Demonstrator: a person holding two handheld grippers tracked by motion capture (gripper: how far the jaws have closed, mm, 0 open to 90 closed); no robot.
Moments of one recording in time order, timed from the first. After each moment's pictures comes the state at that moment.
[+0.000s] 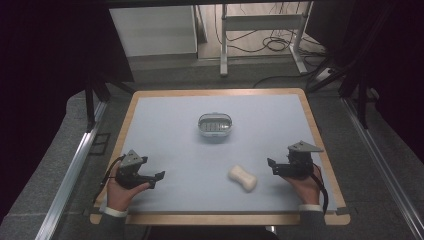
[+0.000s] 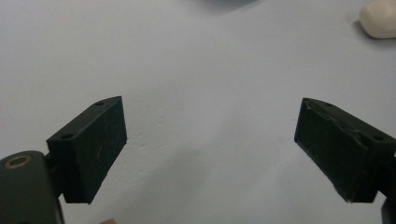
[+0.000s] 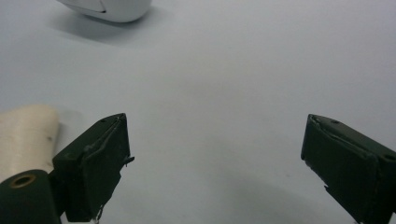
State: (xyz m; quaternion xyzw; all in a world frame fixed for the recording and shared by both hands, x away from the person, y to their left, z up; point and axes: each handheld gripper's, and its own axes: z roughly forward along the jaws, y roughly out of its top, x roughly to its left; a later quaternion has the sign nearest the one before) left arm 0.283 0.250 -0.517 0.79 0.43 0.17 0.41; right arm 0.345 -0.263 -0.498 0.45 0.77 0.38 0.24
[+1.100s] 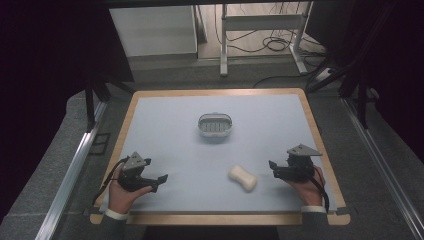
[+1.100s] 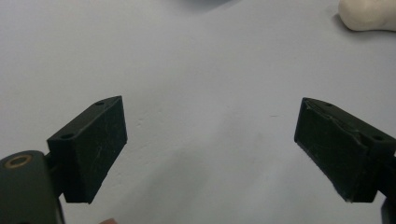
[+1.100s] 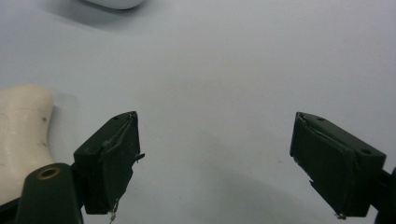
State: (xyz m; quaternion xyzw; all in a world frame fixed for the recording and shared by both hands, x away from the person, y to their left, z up) left arm 0.278 0.240 -0.516 0.80 0.40 0.16 0.41; right arm 0.335 -0.260 -0.498 0.44 0.78 0.37 0.25
